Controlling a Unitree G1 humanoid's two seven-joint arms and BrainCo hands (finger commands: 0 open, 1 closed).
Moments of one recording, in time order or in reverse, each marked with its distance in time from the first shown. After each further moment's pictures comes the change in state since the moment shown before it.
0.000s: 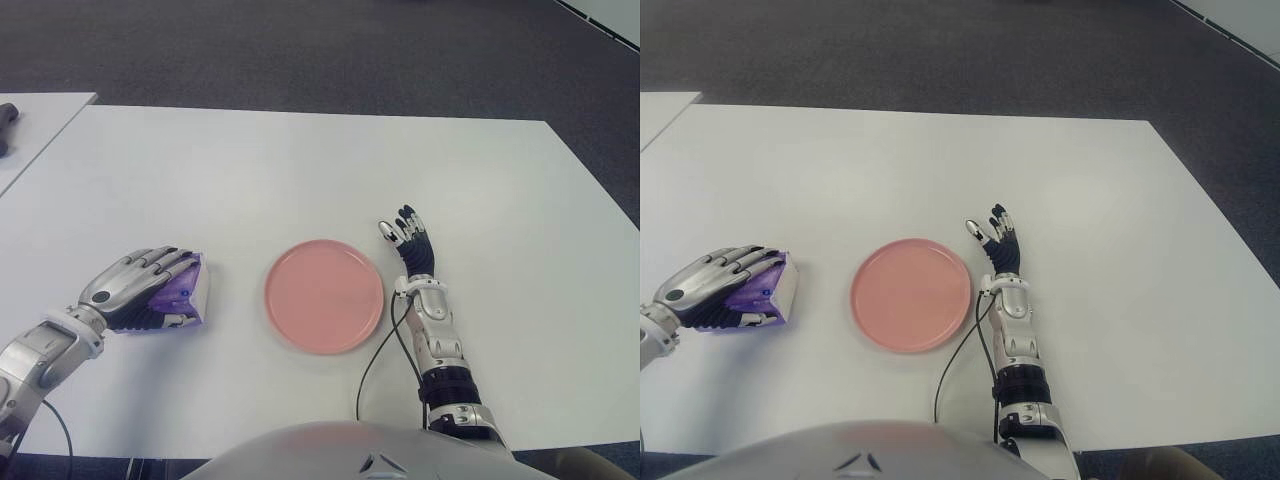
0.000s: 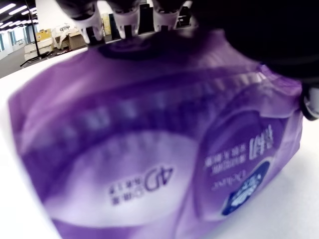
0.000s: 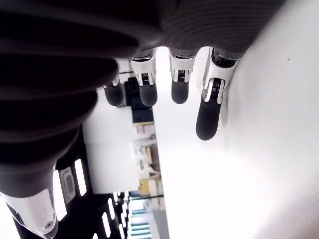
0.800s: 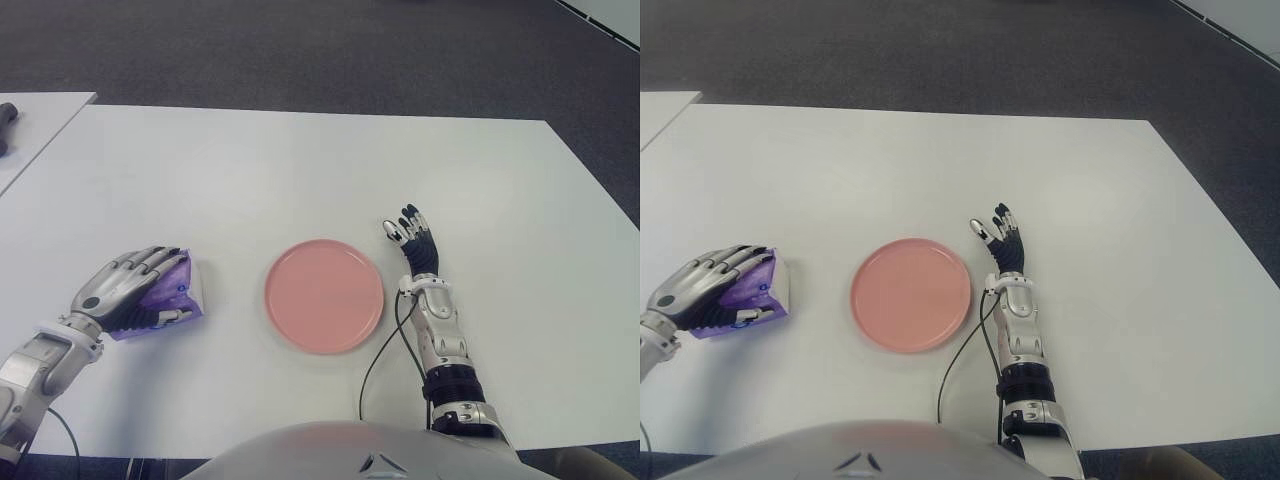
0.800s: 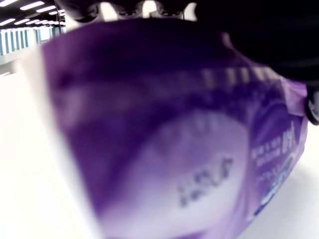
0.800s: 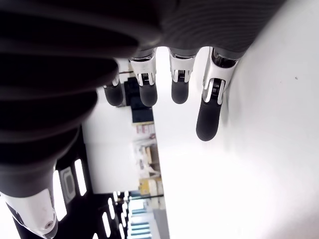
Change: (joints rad) left arm 0.017 -0.035 0.024 0.089 -0.059 0.036 0.128; right arm -0.015 -0.026 -0.018 0.016 0.017 0.002 0.020
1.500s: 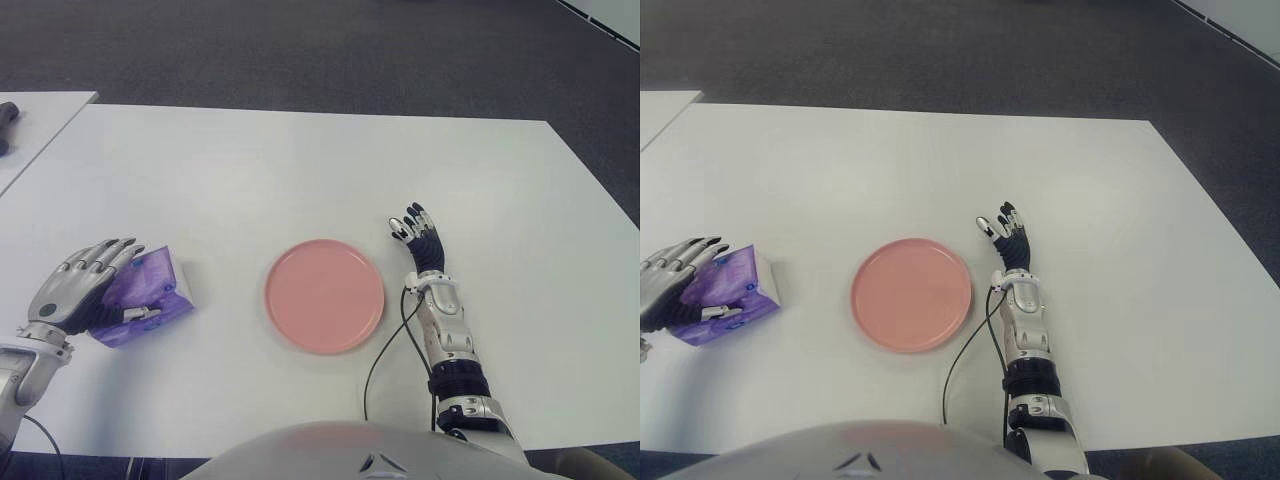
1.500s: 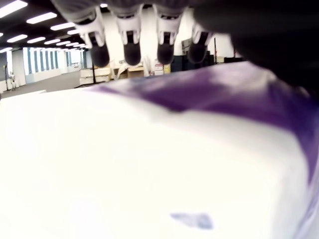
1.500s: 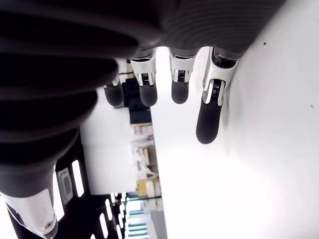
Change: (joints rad) left arm -0.026 0.008 0.021 0.214 0.024 -0.019 0.277; right arm -0.021 -0.025 -0.023 0.011 0.016 0.026 0.017
